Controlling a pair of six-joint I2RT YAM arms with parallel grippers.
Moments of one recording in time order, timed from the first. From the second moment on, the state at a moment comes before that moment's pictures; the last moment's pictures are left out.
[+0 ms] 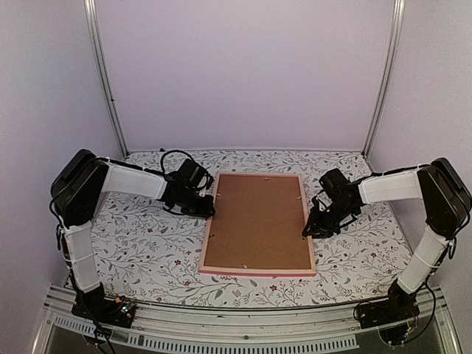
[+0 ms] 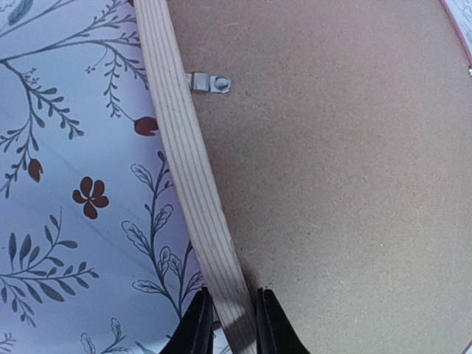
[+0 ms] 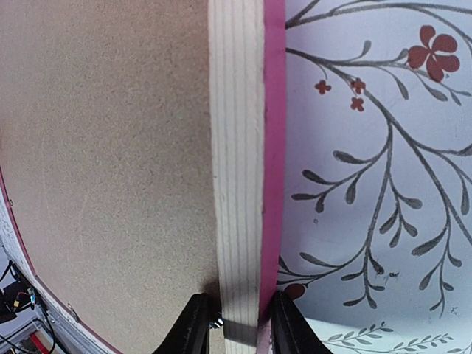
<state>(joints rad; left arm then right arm) -0.63 1.97 1.18 -0.21 0.07 -0.38 0.47 1.72 0.92 -0.44 -0.30 0.58</state>
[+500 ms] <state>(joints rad) -0.63 1.96 1.17 -0.20 0.07 -0.38 0.46 1.75 0.96 -0.40 -0.28 0.54</state>
